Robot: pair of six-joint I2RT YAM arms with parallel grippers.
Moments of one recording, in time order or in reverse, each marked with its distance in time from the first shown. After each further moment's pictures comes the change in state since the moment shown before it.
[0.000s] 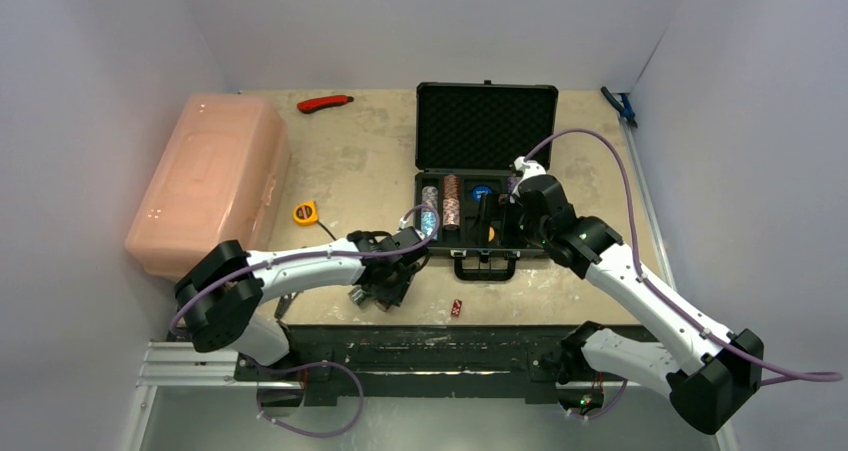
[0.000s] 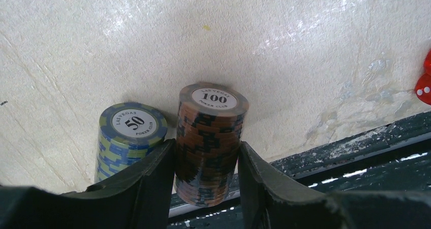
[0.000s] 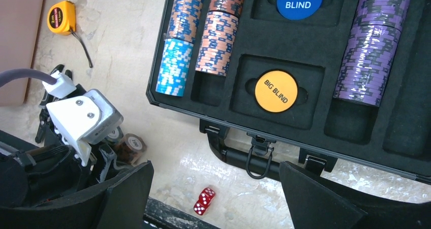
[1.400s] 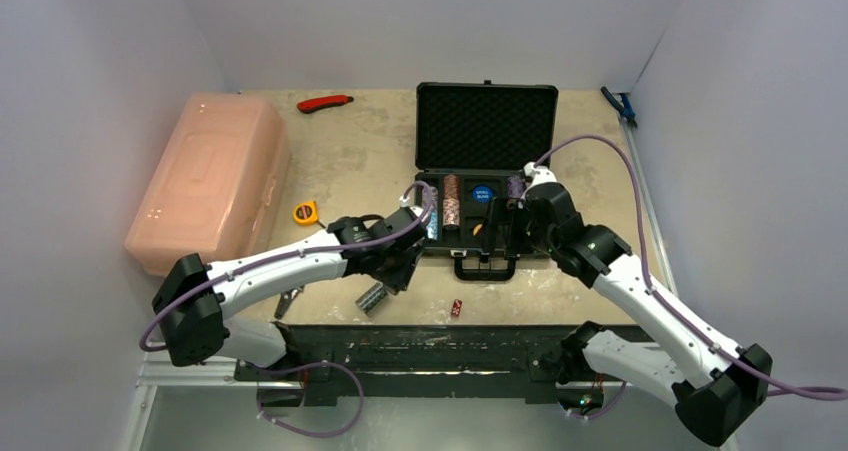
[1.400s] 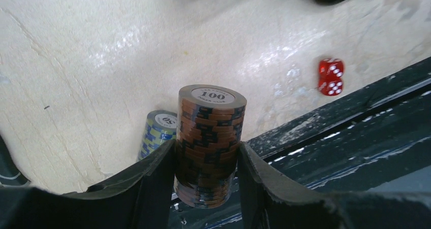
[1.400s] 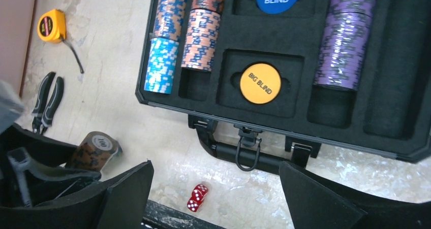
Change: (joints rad) left arm 0.000 -0.122 0.133 -0.105 0.001 0.000; right arm 0.000 -0.061 -0.035 -0.021 0.029 0.013
